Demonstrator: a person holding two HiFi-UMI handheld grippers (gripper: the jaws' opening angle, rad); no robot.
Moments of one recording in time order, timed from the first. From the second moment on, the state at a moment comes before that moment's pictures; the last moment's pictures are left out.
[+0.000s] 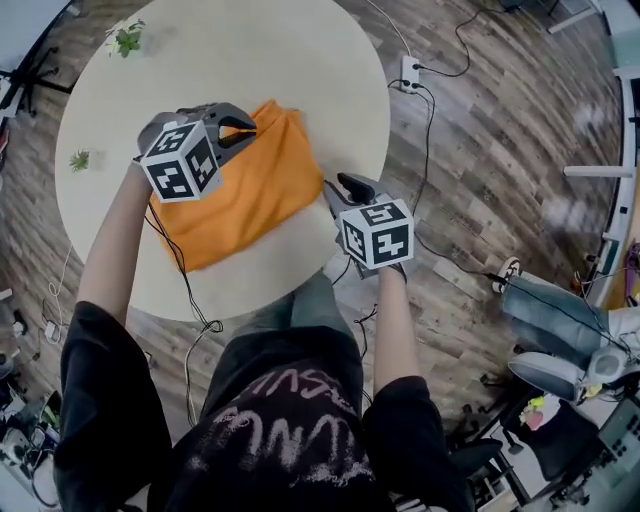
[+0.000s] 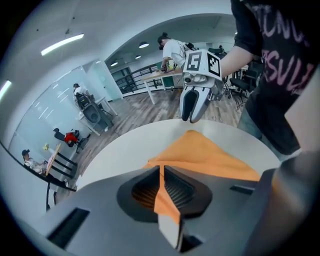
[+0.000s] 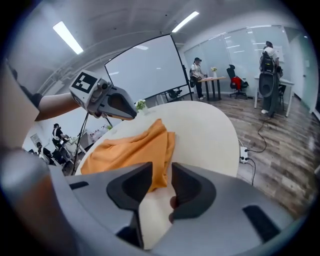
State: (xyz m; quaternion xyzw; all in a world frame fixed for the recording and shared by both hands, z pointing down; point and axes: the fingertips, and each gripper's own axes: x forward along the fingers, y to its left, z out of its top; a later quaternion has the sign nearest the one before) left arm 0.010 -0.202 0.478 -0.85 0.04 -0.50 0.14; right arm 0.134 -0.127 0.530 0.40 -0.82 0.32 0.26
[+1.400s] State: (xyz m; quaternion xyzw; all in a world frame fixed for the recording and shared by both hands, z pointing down) left arm 0.079 -0.251 0.584 -0.76 -0.20 -0.61 0.14; right arm 0.117 -0.152 0.586 0.32 -0.81 0.37 0.32
